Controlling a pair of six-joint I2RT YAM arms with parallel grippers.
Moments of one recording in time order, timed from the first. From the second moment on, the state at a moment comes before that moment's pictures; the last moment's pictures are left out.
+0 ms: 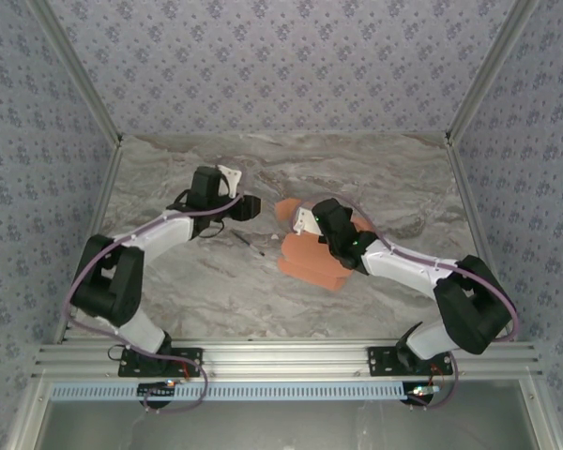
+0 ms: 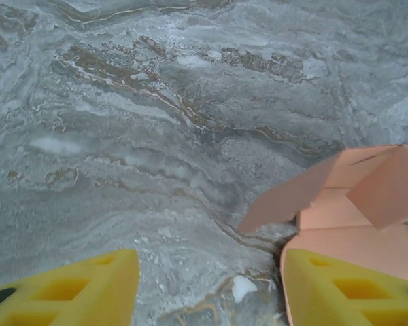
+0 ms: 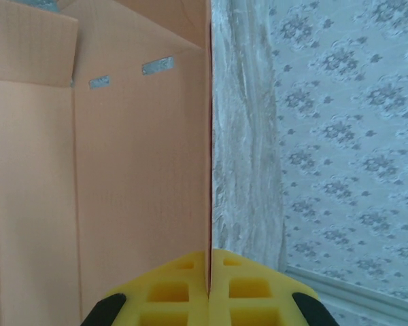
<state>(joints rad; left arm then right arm) -0.40 1.64 0.99 -0.03 0.34 -0.22 0.70 1.45 0.79 0.02 0.56 -1.01</state>
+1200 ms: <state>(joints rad) -0.41 2.13 1.51 -0.27 0.63 0.10 0.57 1.56 0.69 0.39 0.47 -1.19</state>
